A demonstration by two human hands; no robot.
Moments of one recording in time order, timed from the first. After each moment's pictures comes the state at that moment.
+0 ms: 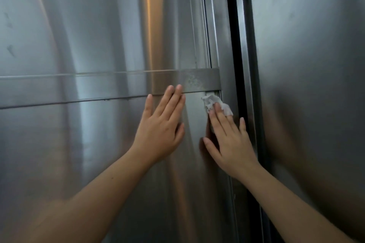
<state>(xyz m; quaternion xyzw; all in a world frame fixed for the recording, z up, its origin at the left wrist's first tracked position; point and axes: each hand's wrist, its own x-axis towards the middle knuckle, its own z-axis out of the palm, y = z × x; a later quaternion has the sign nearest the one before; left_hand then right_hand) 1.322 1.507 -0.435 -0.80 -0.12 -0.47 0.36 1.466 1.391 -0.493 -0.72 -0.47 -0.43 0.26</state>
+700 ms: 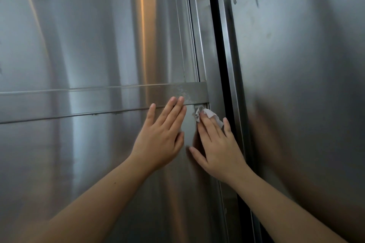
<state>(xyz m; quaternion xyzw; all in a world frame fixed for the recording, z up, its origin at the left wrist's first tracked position) 1.342 1.503 -0.426 -0.79 -0.10 -0.44 0.41 1.466 1.389 -0.473 -0.71 -0.47 -0.50 0.19</state>
